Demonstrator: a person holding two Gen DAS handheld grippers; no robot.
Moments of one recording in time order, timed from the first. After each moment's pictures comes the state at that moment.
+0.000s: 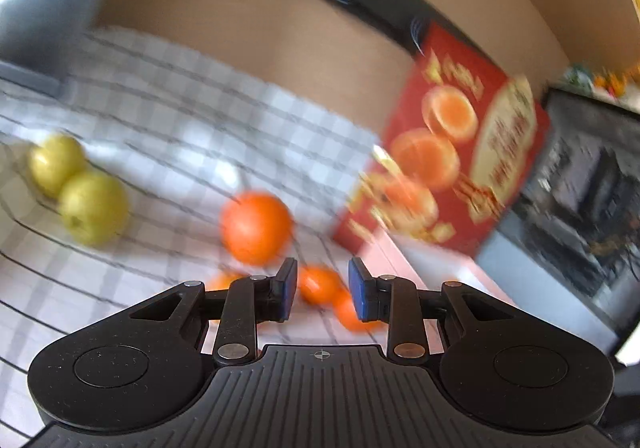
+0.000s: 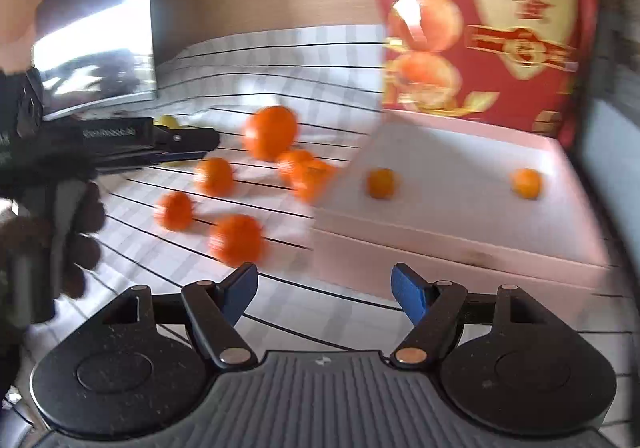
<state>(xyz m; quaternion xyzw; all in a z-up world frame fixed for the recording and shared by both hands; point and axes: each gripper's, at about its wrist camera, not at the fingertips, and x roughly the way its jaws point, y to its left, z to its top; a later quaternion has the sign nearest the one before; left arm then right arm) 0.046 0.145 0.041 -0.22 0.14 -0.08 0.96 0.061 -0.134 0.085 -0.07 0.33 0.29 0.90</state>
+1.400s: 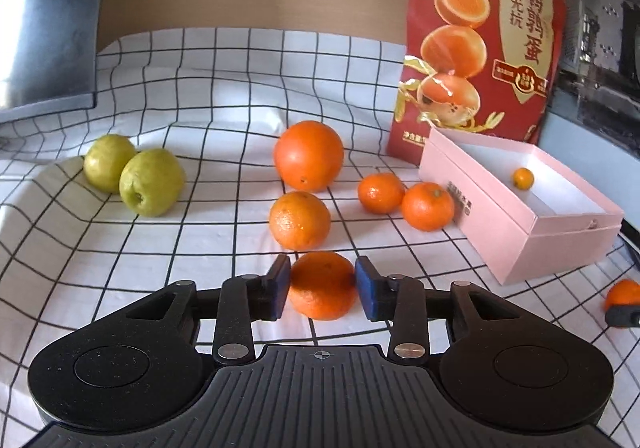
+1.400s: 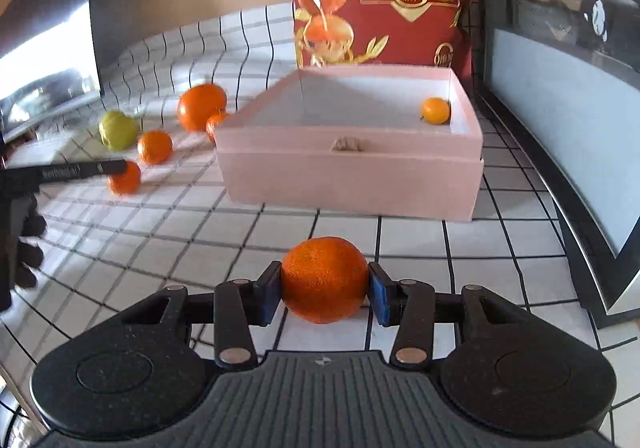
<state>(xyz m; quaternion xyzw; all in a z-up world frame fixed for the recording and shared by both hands) 0.033 0.104 0.021 -0.05 0.26 -0.01 0.96 0.033 -0.221 0.061 -0.03 0.34 0.21 0.92</state>
